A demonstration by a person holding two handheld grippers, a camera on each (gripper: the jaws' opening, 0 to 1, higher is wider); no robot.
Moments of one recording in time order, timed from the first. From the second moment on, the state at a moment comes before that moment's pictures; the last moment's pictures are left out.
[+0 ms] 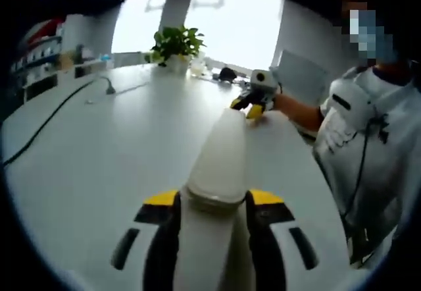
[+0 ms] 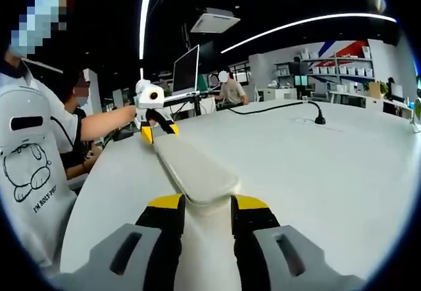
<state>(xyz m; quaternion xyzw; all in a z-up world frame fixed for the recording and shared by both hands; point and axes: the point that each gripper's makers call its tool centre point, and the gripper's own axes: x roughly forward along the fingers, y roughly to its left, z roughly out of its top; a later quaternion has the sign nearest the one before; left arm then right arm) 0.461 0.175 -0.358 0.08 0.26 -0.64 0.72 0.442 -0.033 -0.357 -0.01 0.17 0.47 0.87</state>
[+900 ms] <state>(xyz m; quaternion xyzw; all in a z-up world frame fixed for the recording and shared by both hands) 0.462 0.178 -0.357 0.08 0.25 -0.63 0.73 0.441 -0.032 -0.357 -0.01 0.17 0.45 0.88</state>
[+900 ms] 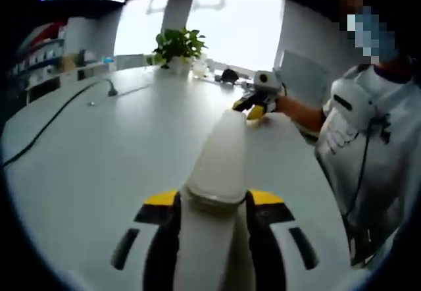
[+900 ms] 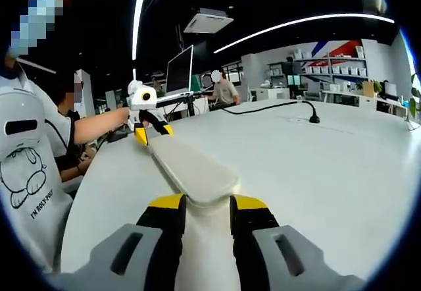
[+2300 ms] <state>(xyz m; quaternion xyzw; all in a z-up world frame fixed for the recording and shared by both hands) 0.462 0.181 -0.360 0.09 0.24 -0.62 0.74 0.443 -0.035 -0.351 -0.03 0.13 0.43 0.89</state>
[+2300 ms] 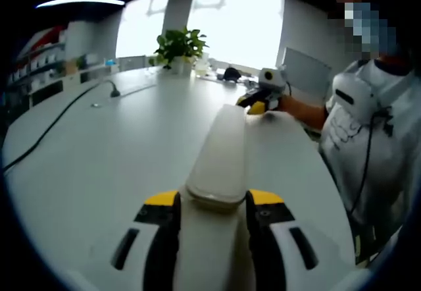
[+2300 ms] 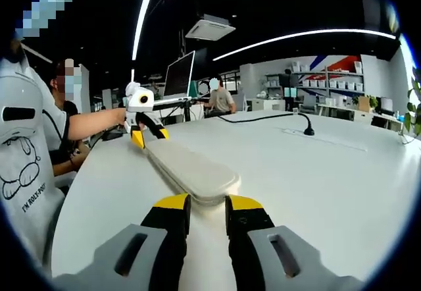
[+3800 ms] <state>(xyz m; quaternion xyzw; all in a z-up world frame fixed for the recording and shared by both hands) 0.469 0.180 -0.367 0.06 0.26 -0.62 0.74 0.433 -0.033 -0.352 -0.02 0.13 0.44 0.89</state>
